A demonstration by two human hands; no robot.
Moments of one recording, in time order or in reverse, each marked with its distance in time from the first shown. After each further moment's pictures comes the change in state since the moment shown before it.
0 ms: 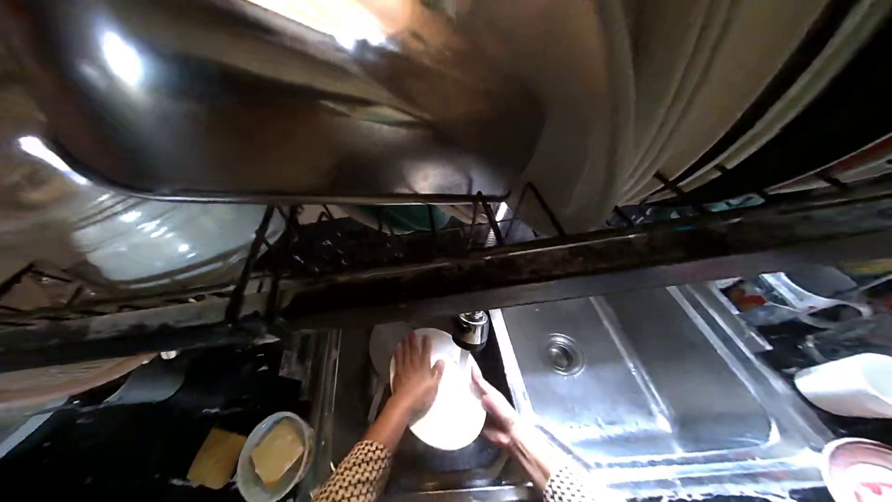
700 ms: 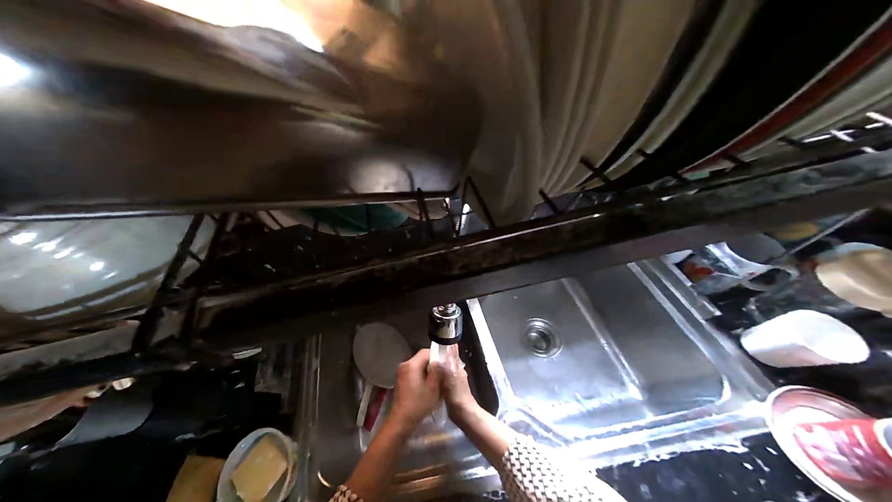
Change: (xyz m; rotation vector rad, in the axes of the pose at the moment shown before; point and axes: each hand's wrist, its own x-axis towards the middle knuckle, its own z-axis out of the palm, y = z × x) left_hand -0.055 0.066 -0.054 -0.635 0.177 0.112; right_hand 0.017 0.008 0.050 -0.620 0.314 -0.591
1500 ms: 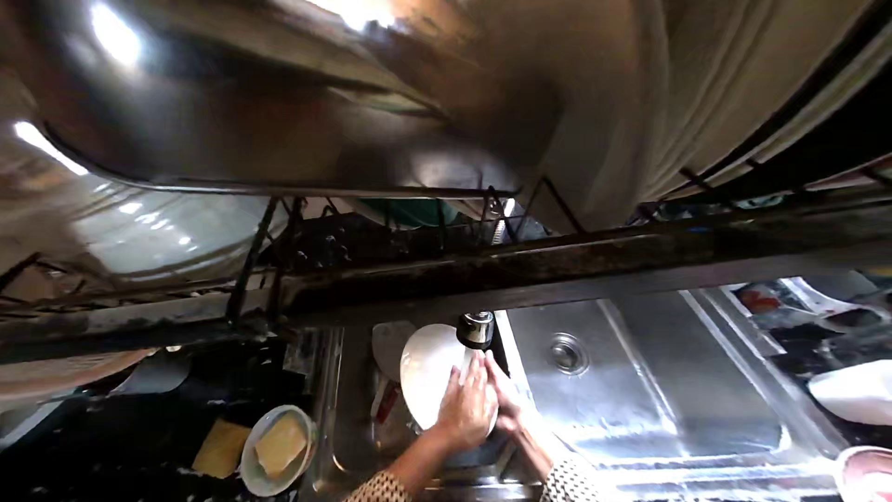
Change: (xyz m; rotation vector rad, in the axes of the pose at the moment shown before) left_hand -0.004 -0.049 0.061 0.269 -0.255 0.219; right_hand 0.012 0.017 -0.052 0.631 -0.255 0.503
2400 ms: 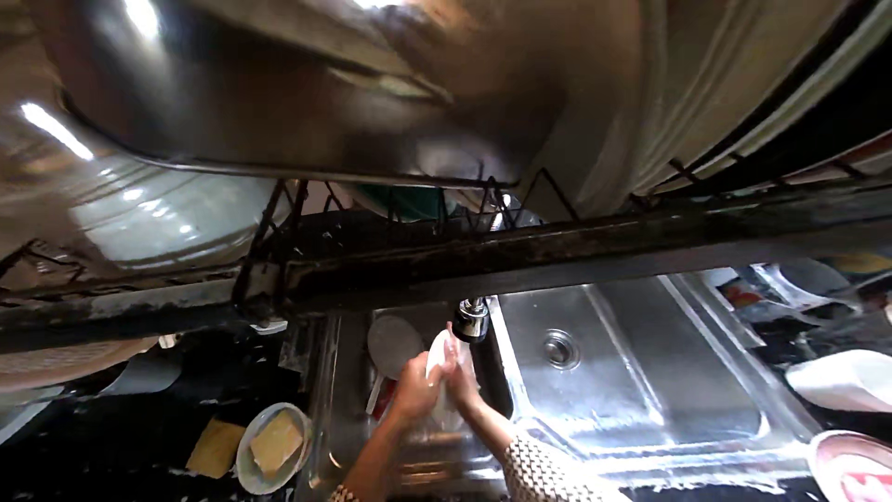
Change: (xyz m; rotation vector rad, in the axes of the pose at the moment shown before) left_hand -0.020 0.018 -0.086 -0.514 0.212 -0.410; right_hand 0.024 0.025 0.053 -0.956 0.253 -0.425
